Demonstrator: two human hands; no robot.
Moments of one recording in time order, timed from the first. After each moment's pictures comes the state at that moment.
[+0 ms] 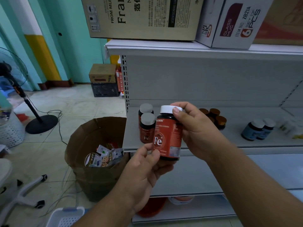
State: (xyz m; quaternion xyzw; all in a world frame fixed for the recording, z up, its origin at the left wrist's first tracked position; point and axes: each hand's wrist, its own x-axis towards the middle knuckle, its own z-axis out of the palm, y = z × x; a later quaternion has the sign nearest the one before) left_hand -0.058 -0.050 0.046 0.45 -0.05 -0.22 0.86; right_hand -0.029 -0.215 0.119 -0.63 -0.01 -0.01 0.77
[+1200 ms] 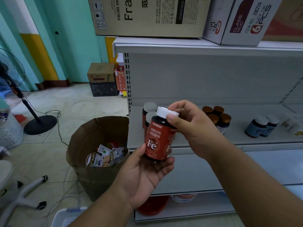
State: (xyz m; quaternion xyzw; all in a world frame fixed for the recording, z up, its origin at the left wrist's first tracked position) left_hand -0.043 -0.026 0.043 0.31 0.05 -0.32 0.89; right_hand -0.030 -0.196 0.118 -0.73 -0.04 -0.04 0.68
